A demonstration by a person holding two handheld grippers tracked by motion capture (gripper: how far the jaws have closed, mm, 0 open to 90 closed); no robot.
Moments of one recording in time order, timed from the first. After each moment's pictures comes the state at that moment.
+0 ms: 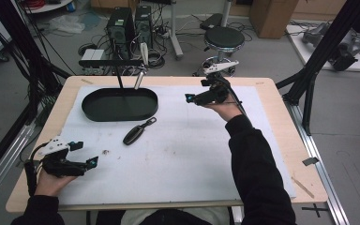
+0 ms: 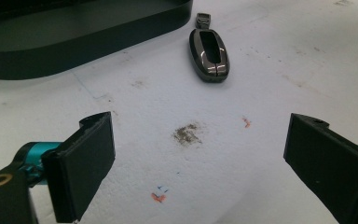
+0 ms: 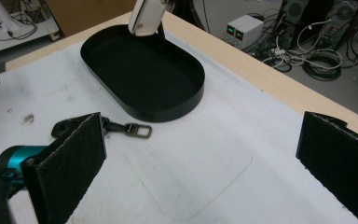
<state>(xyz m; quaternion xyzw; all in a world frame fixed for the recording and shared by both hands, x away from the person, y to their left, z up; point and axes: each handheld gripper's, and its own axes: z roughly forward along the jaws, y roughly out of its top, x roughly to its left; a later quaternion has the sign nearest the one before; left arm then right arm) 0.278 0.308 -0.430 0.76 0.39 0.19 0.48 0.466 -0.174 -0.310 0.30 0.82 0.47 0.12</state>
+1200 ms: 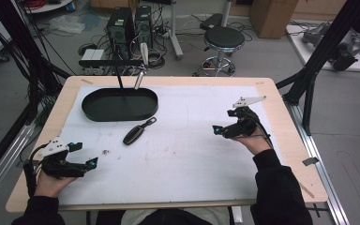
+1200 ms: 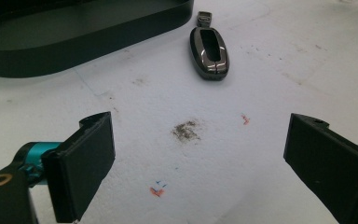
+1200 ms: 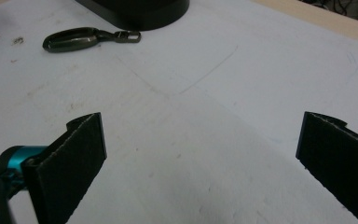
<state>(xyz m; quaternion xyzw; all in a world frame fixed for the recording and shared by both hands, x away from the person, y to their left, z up) 0.273 0.307 -0.428 0.76 0.39 0.19 0.48 0.394 -0.259 -0.368 0.34 0.83 0.43 0.12</state>
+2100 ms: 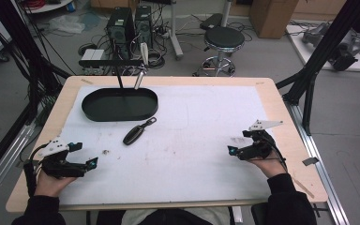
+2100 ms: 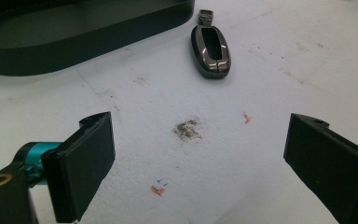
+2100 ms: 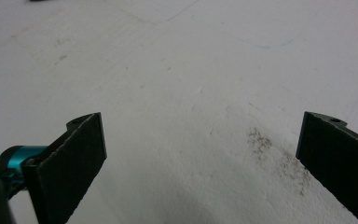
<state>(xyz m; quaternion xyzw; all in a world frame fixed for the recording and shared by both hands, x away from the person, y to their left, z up) 0.274 0.307 -0.428 0.76 0.39 0.19 0.47 0.345 -0.307 -0.411 0.37 0.82 0.41 0.12</state>
